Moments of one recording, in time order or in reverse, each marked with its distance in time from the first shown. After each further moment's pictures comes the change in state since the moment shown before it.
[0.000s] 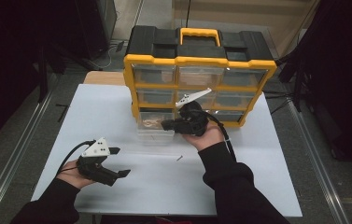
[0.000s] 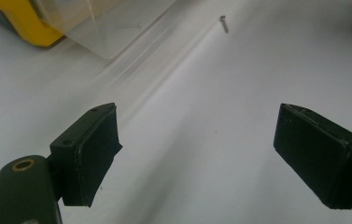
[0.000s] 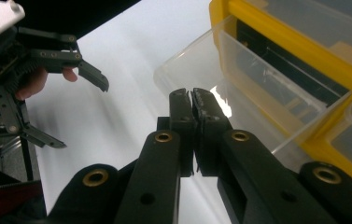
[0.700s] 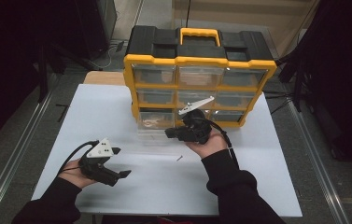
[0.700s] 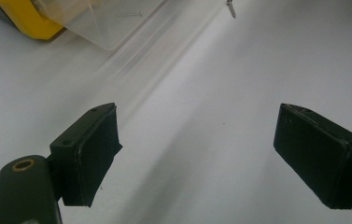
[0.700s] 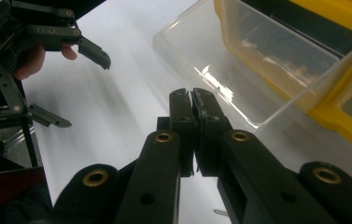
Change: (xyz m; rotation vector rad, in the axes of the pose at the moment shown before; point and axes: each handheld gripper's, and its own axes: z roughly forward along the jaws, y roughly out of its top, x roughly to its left) left arm -0.001 0.003 0.004 0.033 0.003 0.027; right arm 0.003 -0.022 0.000 0.039 -0.007 0.028
